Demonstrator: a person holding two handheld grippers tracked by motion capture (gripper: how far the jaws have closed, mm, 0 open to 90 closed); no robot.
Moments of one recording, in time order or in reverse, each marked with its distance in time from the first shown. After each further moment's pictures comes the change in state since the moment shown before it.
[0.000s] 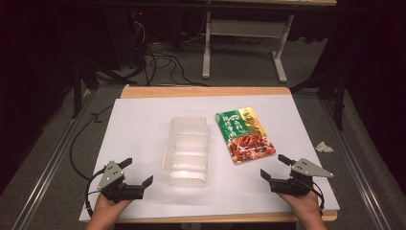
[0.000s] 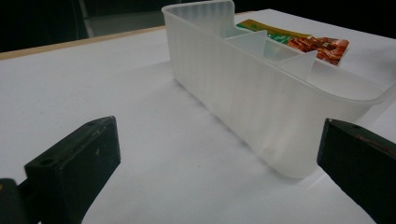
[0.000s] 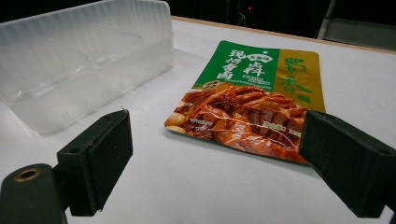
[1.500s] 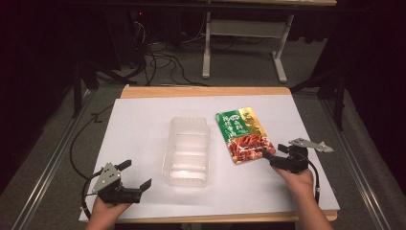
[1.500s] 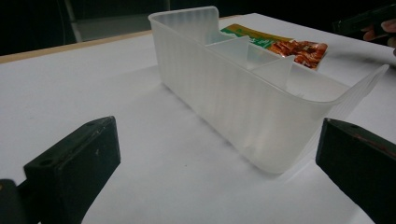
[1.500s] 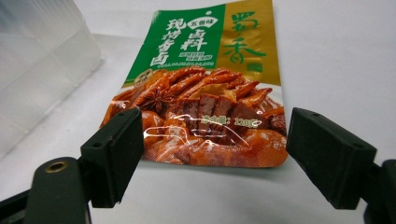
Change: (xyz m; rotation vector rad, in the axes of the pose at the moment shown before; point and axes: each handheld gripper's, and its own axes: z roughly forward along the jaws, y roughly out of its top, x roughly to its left) left arm -0.003 0.003 -0.010 -0.003 -0.047 0.012; right arm -0.053 0.013 0.046 0.166 -0.092 0.248
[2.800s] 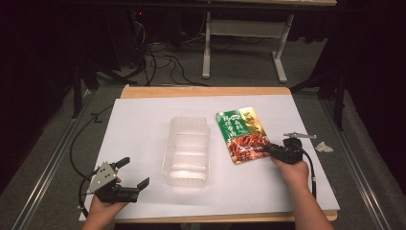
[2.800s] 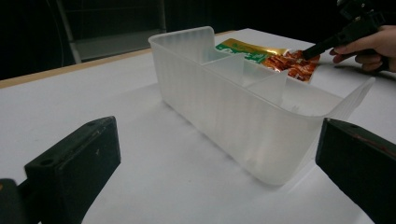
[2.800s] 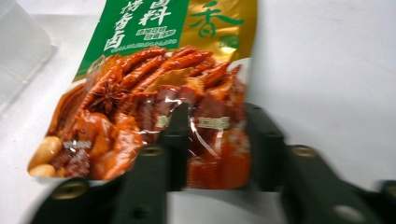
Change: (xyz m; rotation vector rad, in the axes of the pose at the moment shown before) left arm 0.005 0.005 -0.006 -0.065 -0.022 0.030; right arm -0.023 0.006 0.037 0.138 -0.027 0.095
